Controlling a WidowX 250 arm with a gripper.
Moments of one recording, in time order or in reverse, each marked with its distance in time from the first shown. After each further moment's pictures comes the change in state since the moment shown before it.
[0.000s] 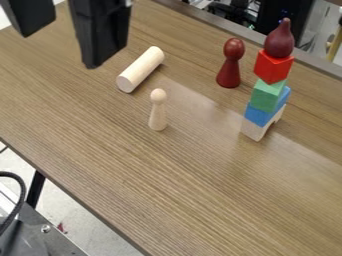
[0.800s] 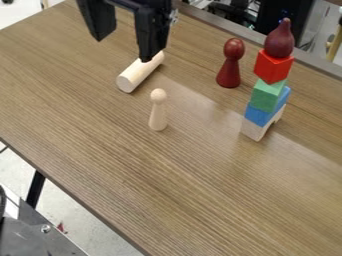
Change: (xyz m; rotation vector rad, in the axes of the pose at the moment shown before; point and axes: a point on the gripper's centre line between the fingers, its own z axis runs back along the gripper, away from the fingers) arm 0.089 0.044 -0.074 0.028 -0.078 -0.026
